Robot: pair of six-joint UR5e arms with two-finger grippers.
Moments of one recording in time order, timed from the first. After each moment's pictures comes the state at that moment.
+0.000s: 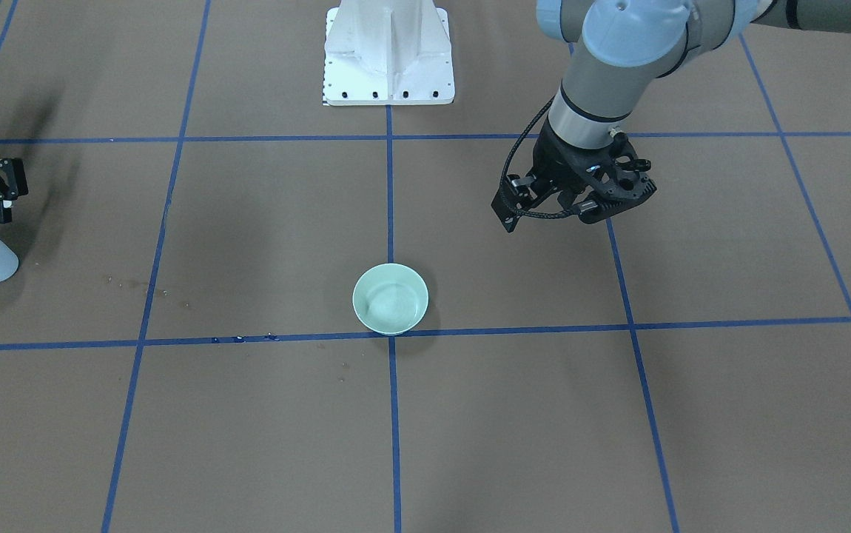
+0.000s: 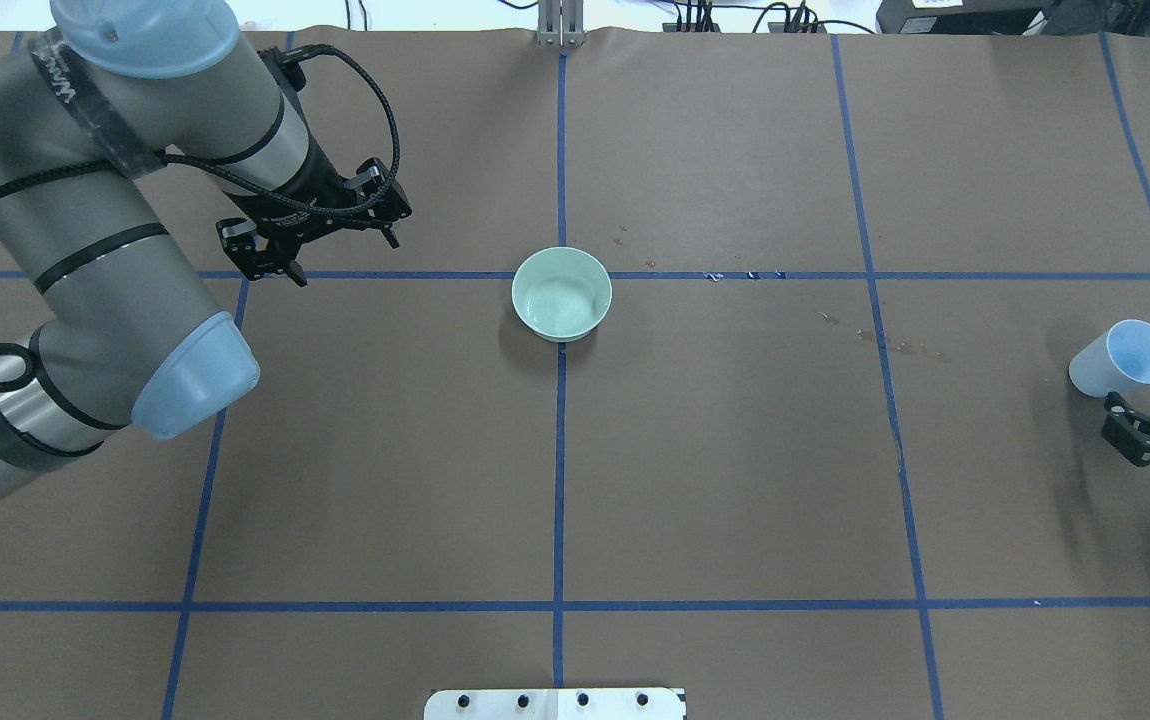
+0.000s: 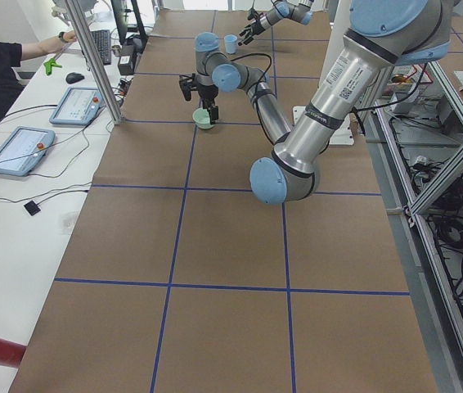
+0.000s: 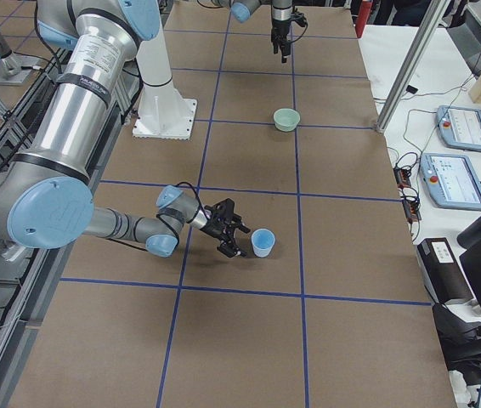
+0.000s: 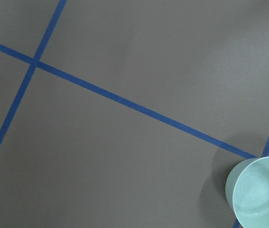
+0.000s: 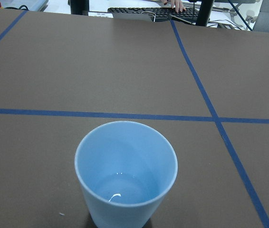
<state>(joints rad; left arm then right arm) -0.80 -2.21 -1.84 -1.39 -2.09 -1.41 0.35 -2.06 1.68 -0.34 0.89 1.30</state>
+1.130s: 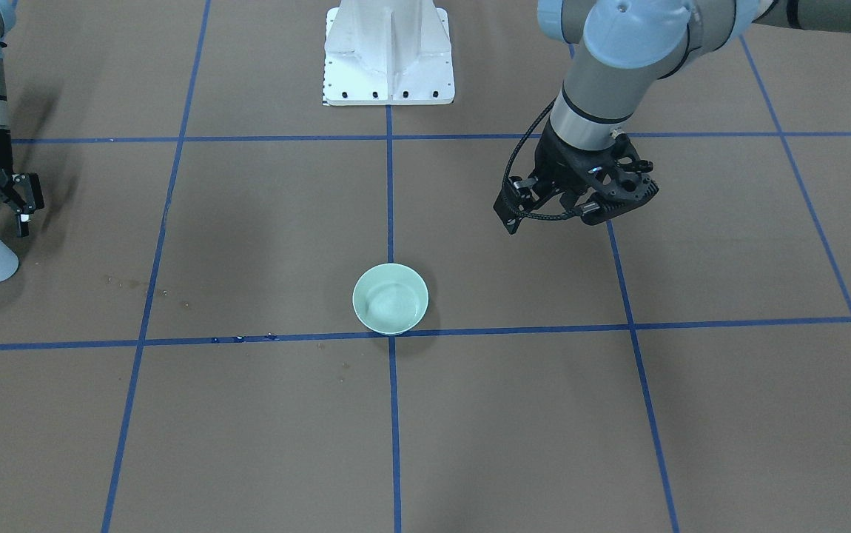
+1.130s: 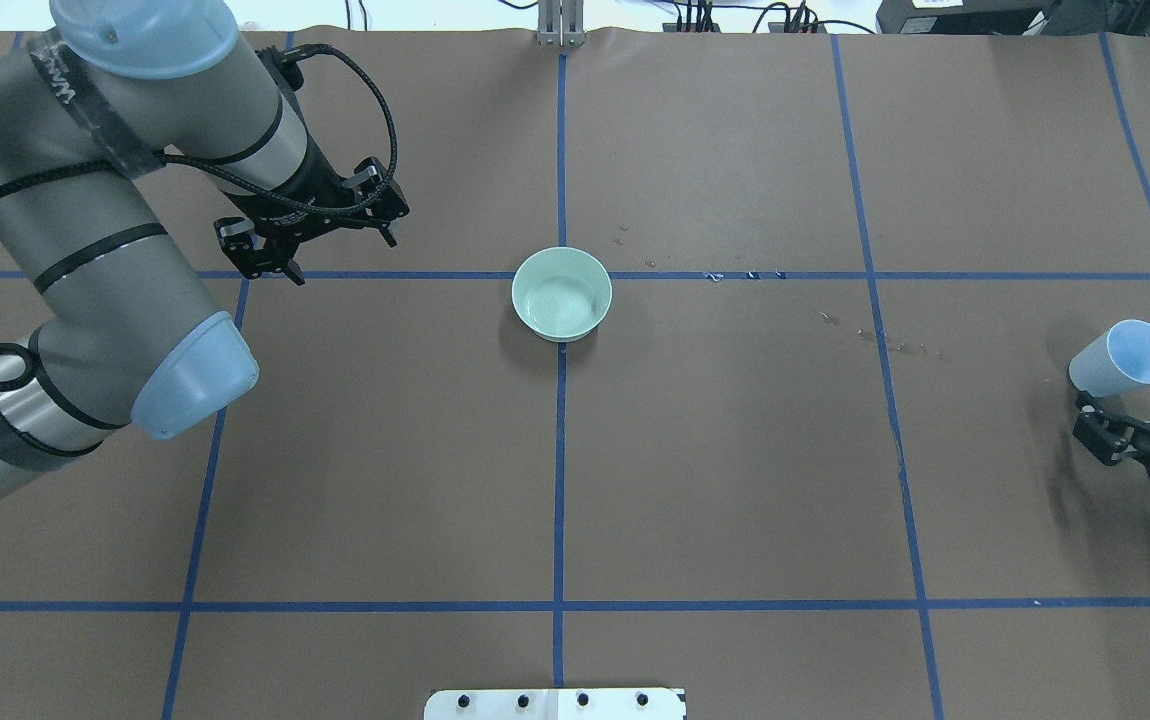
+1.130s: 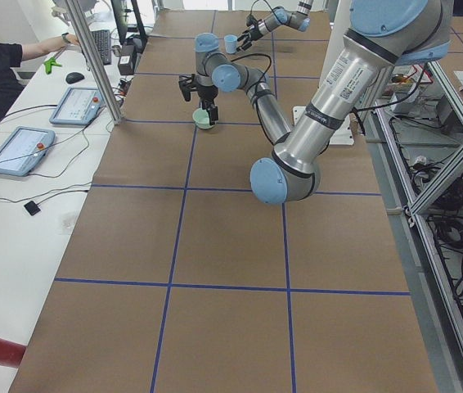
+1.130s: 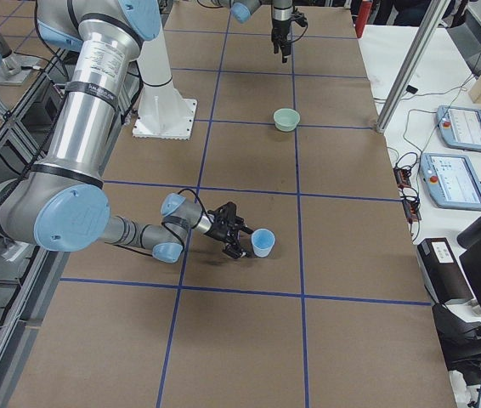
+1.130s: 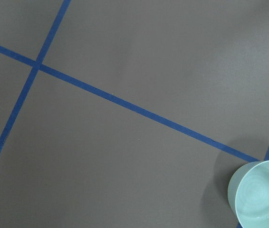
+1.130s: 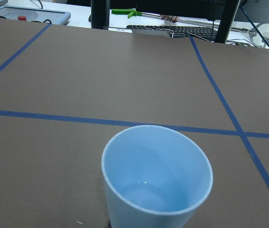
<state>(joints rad) -0.80 -2.21 -1.84 -1.39 -2.08 -1.41 0.34 -1.98 1.56 -0.26 0.87 1.23</state>
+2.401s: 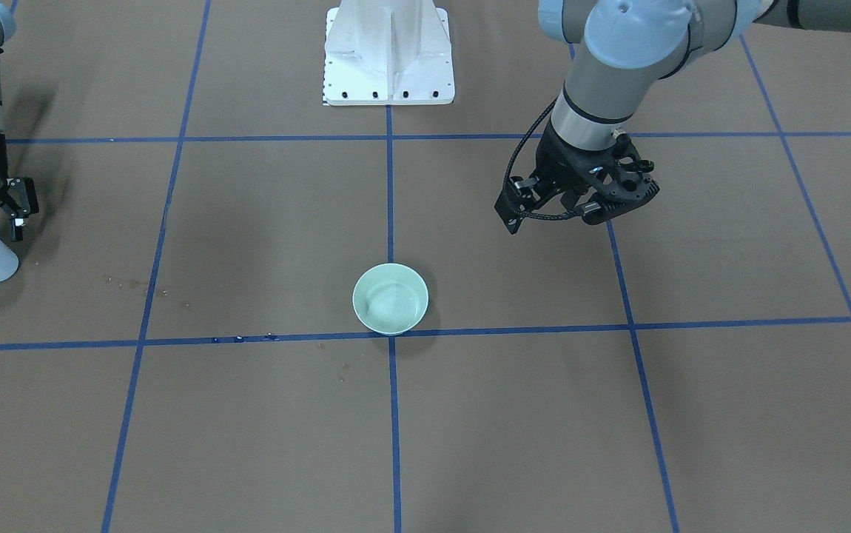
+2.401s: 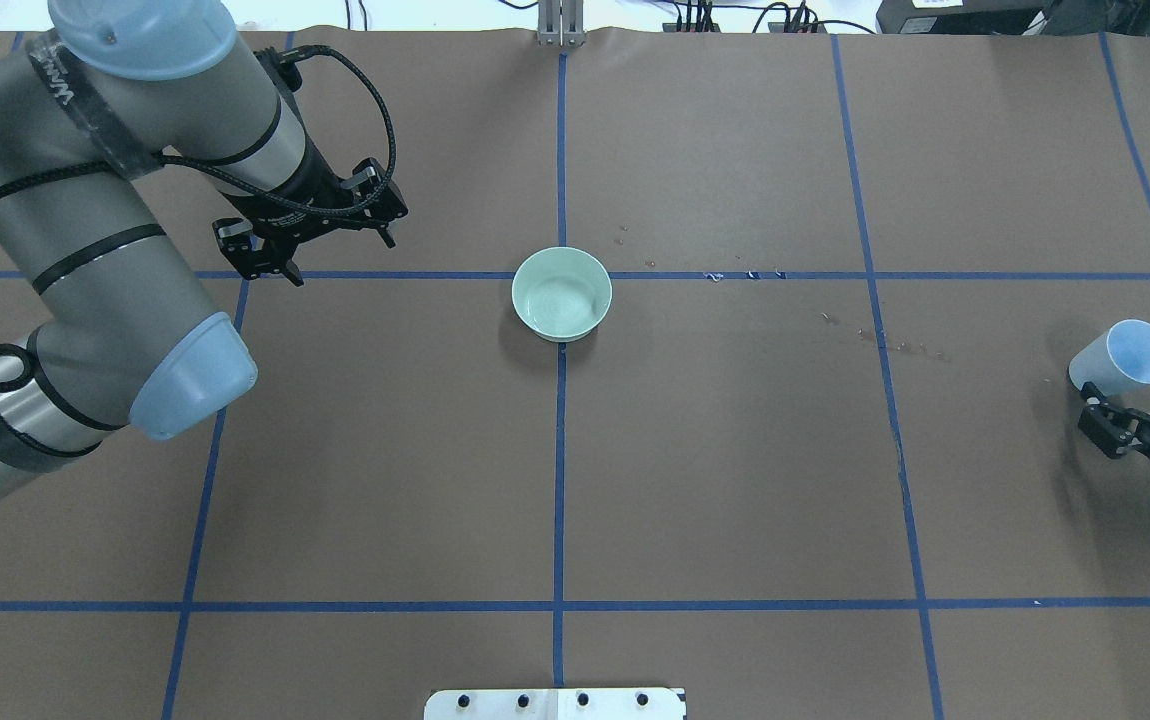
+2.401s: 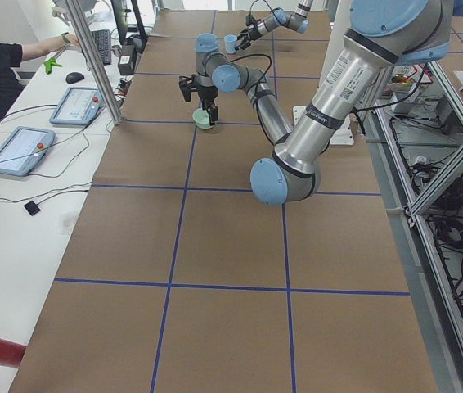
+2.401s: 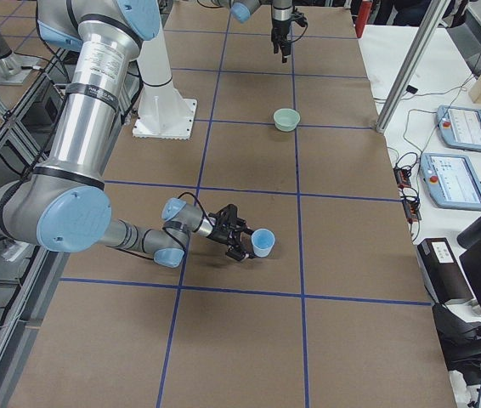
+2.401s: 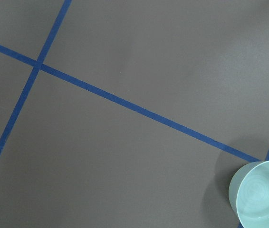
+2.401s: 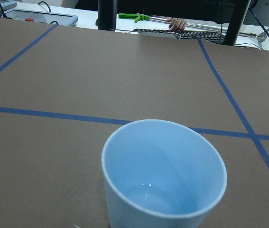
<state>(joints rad) -0.80 -2.20 -1.84 -1.39 -2.08 -1.41 0.36 -1.95 1.51 -0.18 0.84 1.17</state>
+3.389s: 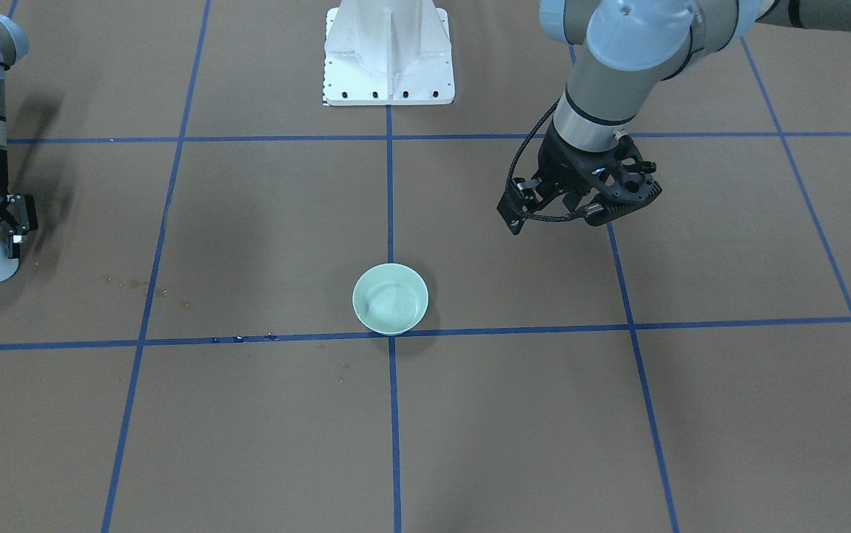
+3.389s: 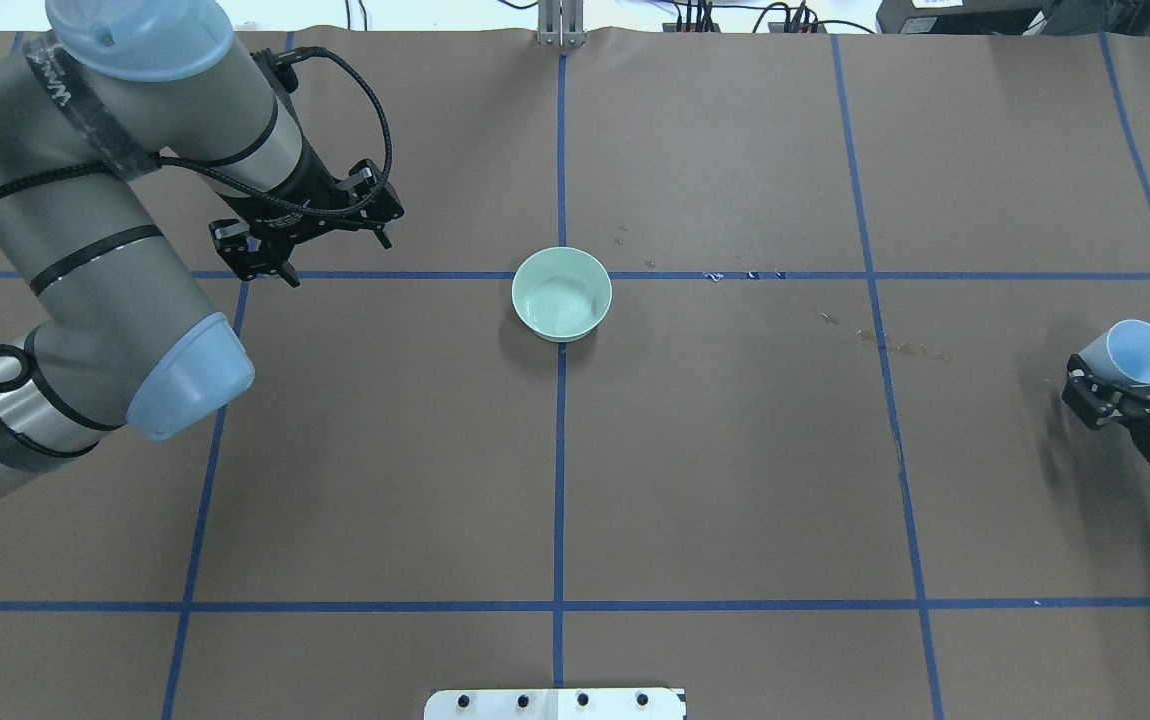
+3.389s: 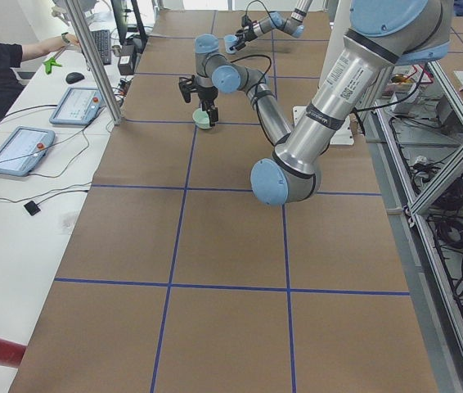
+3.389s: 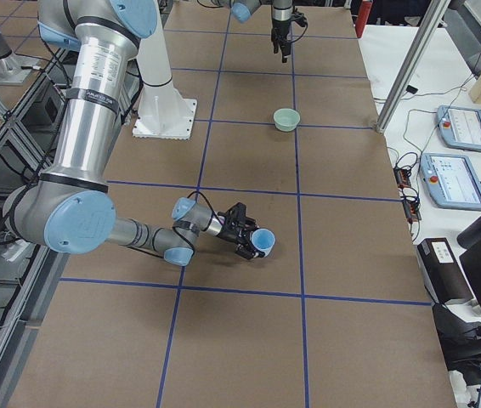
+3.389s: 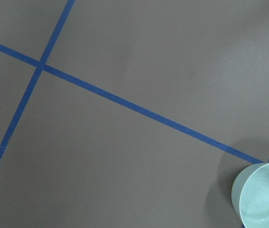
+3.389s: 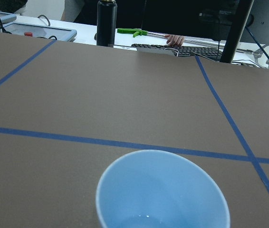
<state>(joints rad) -0.81 -2.20 -1.84 -1.39 -2.08 -1.41 0.44 -1.87 1.45 -0.18 0.85 1.11</state>
